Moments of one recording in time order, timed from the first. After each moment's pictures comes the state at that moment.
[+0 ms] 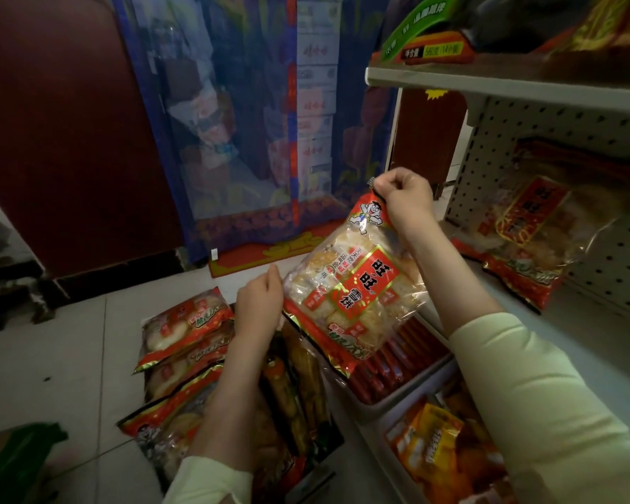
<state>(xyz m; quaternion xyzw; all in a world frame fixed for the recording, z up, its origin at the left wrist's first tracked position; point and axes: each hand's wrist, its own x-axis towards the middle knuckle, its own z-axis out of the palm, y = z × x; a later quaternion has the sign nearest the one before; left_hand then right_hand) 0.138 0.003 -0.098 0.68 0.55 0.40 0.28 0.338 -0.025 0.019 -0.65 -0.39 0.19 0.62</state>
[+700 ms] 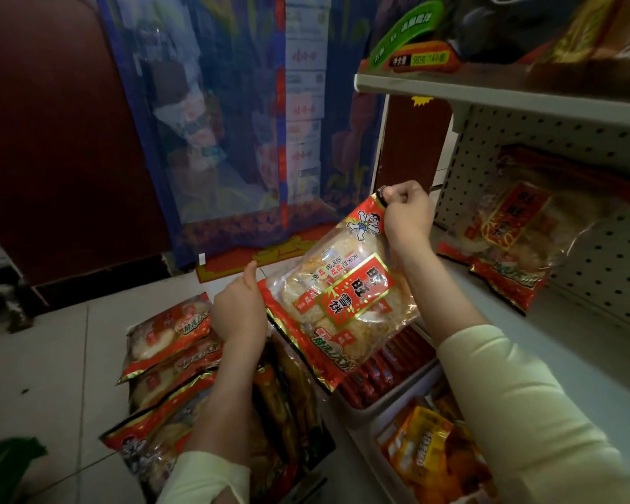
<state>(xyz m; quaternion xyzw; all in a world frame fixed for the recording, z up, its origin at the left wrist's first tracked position) 0.139 0.005 -0.091 0.64 0.68 0.33 0.12 0.343 -0.026 0.006 -0.69 -0.30 0.09 0.66</state>
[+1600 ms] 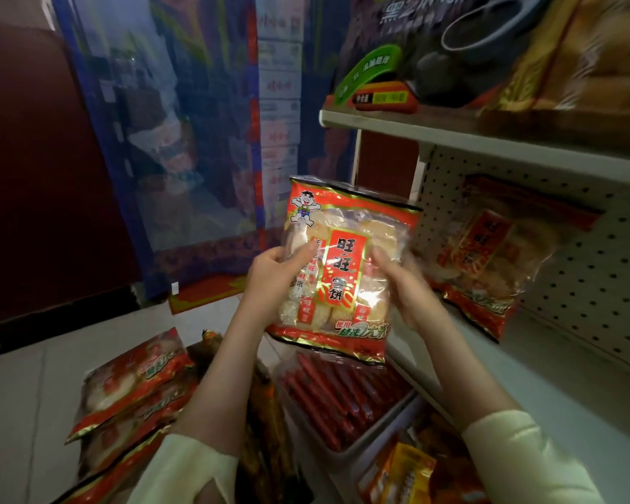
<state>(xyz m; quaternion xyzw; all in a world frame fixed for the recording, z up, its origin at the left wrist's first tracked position) 0.209 0.024 -0.030 0.62 0.38 0.39 0.57 0.374 -0.083 -0.024 -0.56 -0.33 0.36 0.67</state>
